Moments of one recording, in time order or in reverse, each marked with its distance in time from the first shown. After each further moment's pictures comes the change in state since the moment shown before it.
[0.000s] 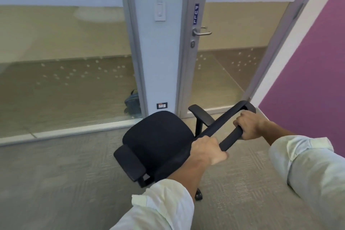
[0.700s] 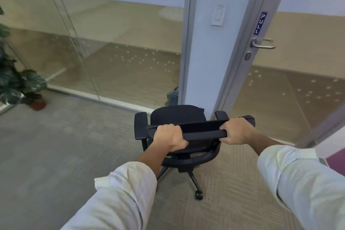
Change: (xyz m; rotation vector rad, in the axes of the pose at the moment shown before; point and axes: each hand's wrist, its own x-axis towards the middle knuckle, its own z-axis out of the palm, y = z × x) left_hand 0.012 -0.056 -0.030 0.322 0.318 -0.496; right_hand 0.119 0.026 0.004 0.169 0.311 -0.436
